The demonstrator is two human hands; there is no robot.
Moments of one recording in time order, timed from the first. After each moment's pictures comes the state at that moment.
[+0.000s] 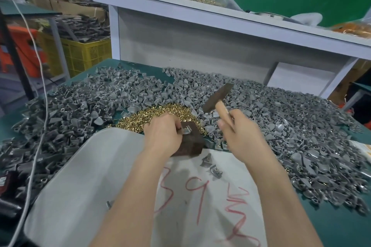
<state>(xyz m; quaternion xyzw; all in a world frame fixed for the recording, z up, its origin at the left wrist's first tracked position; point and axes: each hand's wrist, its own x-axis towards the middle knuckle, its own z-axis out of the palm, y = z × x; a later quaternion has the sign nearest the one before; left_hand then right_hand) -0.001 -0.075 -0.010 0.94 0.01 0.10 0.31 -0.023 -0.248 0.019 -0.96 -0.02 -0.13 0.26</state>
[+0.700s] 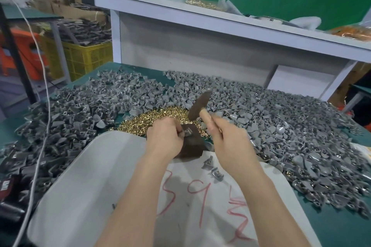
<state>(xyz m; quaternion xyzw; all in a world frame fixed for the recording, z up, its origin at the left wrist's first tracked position) 0.001 -0.074 -0.012 0.93 0.00 0.10 0.34 -0.038 -0.222 0.012 -0.94 -0.07 -0.20 0.27</state>
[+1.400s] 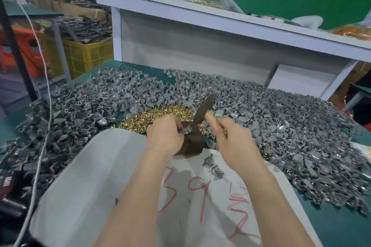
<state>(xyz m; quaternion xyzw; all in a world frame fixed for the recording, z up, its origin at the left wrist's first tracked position) 0.001 -0.072 -0.011 0.93 0.01 0.10 0.34 -0.032 -0.229 0.010 -0.94 -0.05 -0.17 0.28</state>
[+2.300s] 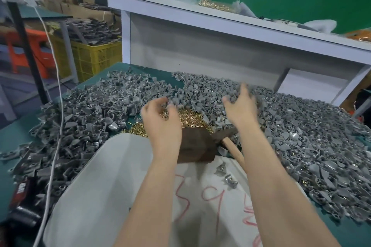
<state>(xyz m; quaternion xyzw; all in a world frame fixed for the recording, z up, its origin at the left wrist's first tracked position) 0.006 -0.062 0.001 0.65 0.14 0.30 0.68 0.068 -0.210 0.038 -0.92 0.12 -0.16 0.33</state>
